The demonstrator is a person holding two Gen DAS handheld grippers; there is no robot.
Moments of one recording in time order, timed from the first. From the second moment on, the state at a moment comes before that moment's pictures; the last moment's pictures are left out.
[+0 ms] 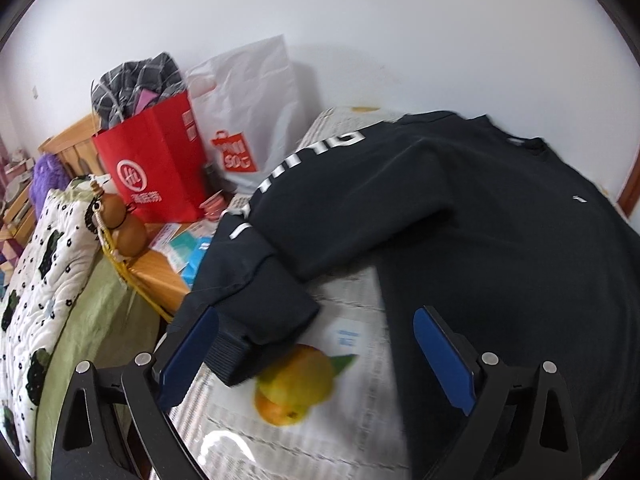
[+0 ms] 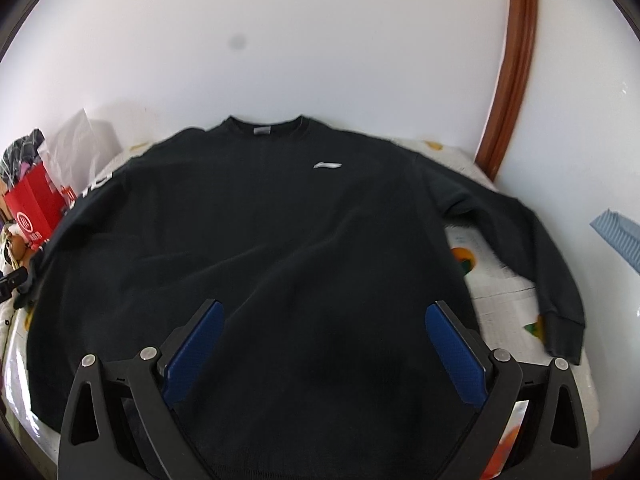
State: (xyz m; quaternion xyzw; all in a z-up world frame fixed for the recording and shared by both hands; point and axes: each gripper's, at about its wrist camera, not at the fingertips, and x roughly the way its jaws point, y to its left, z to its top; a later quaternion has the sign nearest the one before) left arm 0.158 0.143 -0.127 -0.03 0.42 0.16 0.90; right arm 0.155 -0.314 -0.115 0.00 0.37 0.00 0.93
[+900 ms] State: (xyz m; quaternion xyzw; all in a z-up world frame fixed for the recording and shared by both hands) left arm 0.174 0.154 -0.089 -0.05 0.38 0.11 0.92; right arm 0.180 -0.304 -0.132 -0.01 0.38 0.02 0.92
